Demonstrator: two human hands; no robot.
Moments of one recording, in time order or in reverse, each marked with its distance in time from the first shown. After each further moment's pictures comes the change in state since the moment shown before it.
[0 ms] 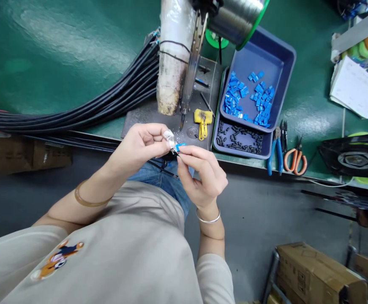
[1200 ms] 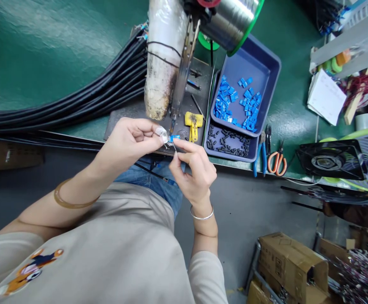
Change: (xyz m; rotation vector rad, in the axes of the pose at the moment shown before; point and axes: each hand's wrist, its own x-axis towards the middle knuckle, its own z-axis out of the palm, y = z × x) left_hand 0.016 -0.004 0.000 0.090 0.153 0.078; right_hand 0.008 0.018 -0.001 -0.108 -0.149 -0.021
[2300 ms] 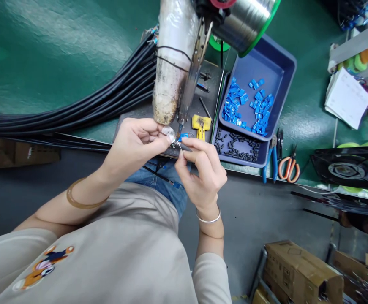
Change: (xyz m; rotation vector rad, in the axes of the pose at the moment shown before) left_hand 0.000 0.005 0.005 0.012 0.064 0.045; right_hand 0.011 -0.003 -0.001 -0.034 -0.011 0.033
